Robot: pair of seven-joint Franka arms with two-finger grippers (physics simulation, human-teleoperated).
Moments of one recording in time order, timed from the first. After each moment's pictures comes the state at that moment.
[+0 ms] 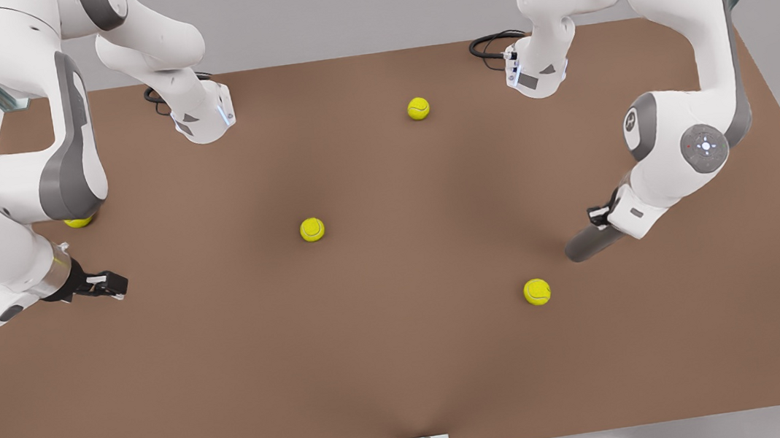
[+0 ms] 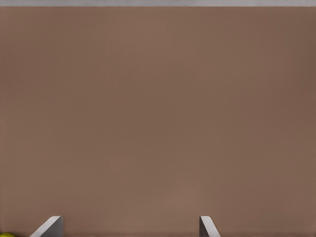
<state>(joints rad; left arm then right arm) -0.01 0.22 -0.12 -1.78 -0.02 1.94 -0.15 -0.09 0.29 0.11 -1.40 -0.13 1.66 0.09</state>
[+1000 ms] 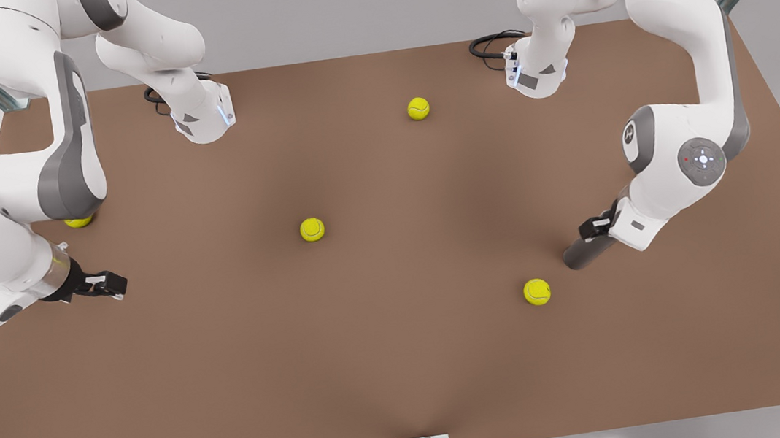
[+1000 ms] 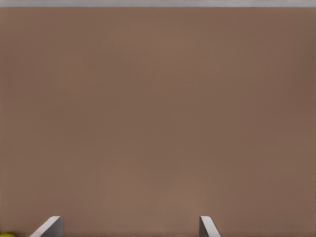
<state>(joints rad) -0.01 0.27 -0.12 -1.74 0.00 1.97 -0.20 -0.09 0.29 0.11 -1.39 -0.13 1.66 0.08</state>
